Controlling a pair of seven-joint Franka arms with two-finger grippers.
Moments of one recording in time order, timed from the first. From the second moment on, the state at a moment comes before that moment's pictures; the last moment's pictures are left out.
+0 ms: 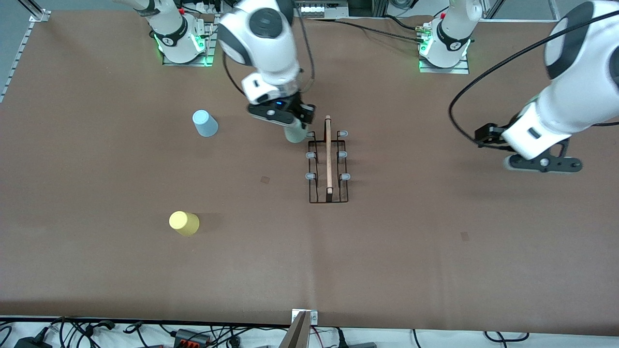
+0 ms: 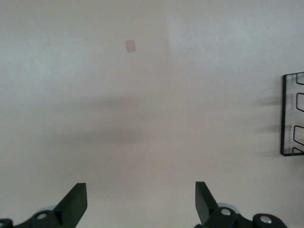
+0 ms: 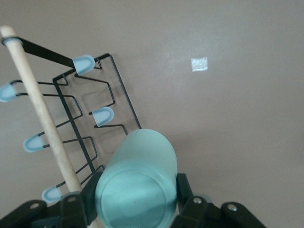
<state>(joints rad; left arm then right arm) 0.12 0.14 -0.25 -1.61 0.07 1.62 -0.05 0.58 0.36 0.29 -1.75 -0.16 2.19 1.31</state>
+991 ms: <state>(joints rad) 0.27 0.06 -0.26 -1.70 0.02 1.72 0.05 0.60 0.47 0.28 -1.68 -0.19 2.27 1.35</state>
